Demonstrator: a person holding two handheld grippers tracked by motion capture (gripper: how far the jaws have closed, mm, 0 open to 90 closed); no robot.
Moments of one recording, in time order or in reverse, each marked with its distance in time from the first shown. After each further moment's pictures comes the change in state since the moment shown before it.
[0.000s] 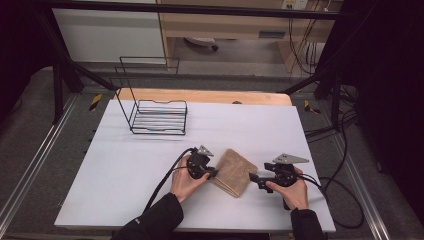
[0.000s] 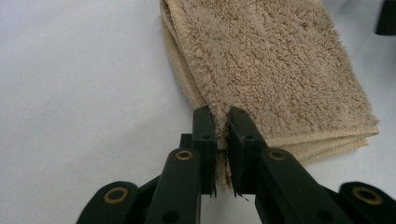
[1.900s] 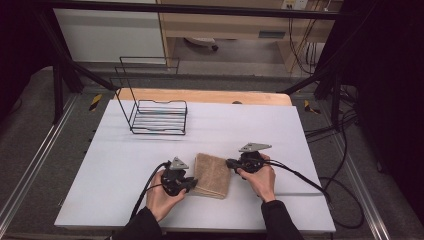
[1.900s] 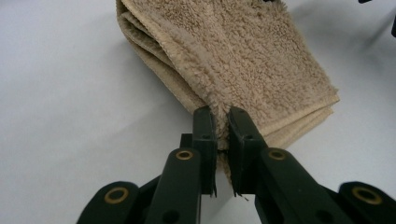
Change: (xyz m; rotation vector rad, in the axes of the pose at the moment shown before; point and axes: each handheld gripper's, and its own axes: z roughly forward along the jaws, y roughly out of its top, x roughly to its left) left arm -0.004 -0.061 -0.058 -0.072 0.087 -0.113; right arm 0.046 0.041 0.069 0.063 0.064 -0.102
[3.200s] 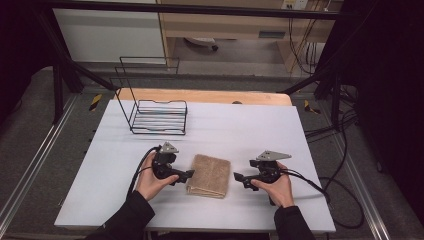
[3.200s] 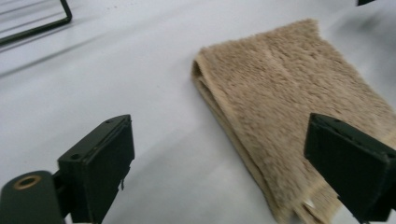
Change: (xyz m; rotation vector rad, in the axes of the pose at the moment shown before) left arm 0.051 0.026 -0.002 -0.035 0.033 0.044; right arm -0.017 -0.033 -0.039 -0.067 0.017 0.035
